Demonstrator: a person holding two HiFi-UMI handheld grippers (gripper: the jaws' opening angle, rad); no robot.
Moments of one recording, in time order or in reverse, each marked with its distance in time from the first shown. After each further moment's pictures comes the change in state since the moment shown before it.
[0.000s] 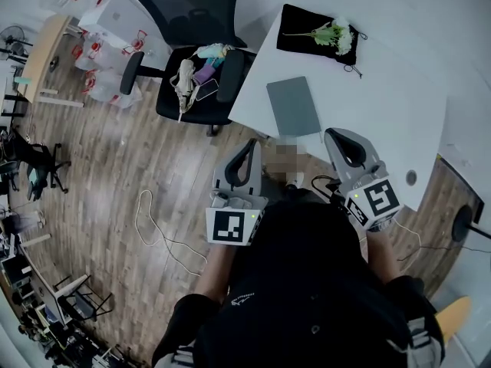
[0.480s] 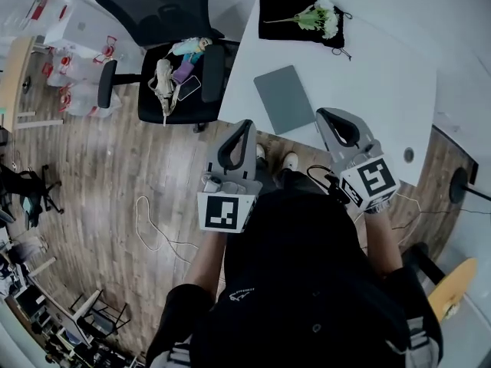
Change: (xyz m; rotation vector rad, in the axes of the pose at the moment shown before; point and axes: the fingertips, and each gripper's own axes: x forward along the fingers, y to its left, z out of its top) left arm 0.048 0.037 0.000 -0.009 0.025 -0.158; right arm 0.052 -0.015 0.002 -0.007 0.079 -0.104
